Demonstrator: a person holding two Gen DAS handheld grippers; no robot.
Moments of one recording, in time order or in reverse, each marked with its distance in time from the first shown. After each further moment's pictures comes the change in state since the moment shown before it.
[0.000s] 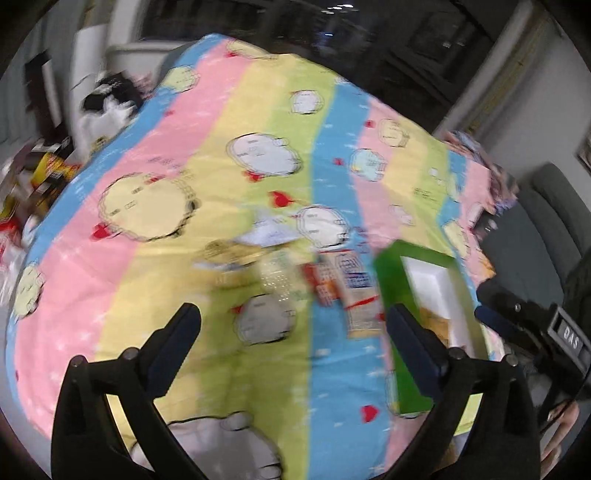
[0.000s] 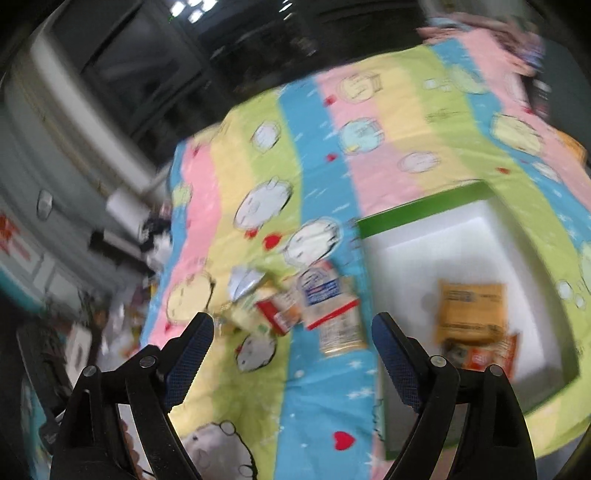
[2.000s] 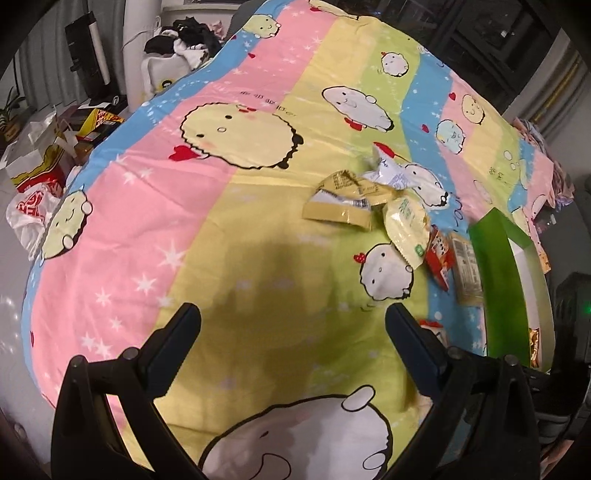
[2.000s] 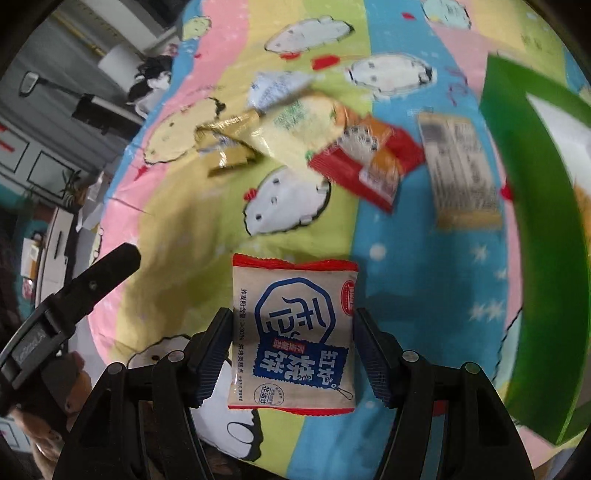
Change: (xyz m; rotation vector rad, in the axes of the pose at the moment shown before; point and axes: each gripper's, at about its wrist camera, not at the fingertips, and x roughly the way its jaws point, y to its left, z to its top) left arm 0.030 0.074 -0.033 -0.062 0.114 0.184; right arm 0.134 0.052 -0.096 -0.138 0.454 -0.039
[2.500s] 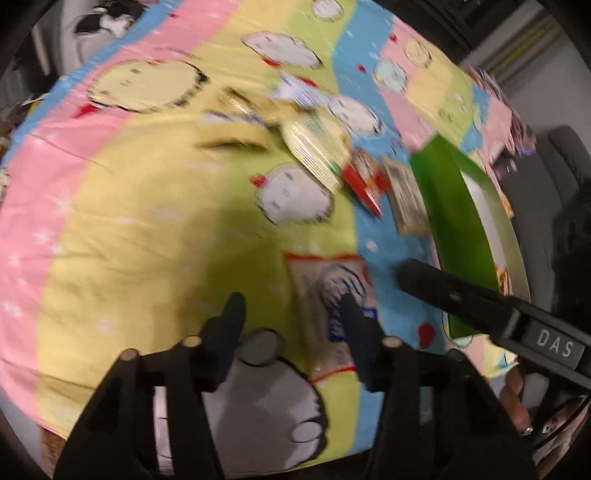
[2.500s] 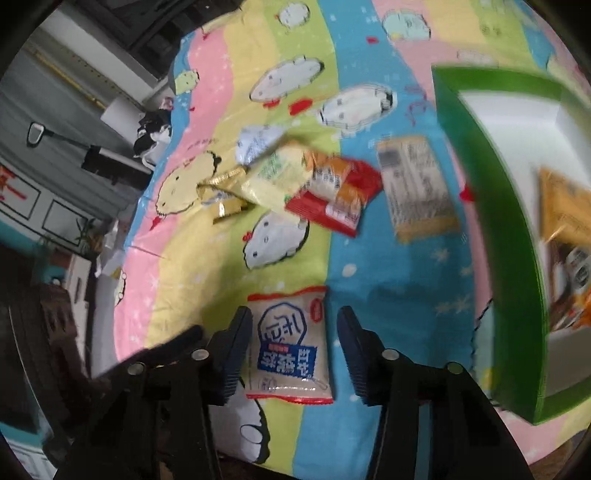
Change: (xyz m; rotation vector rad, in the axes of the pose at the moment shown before) left arm 0.029 -0.062 -0.037 0.119 0.178 -0.181; right arm -0.030 -0.023 -0.012 0.110 -0.133 0.094
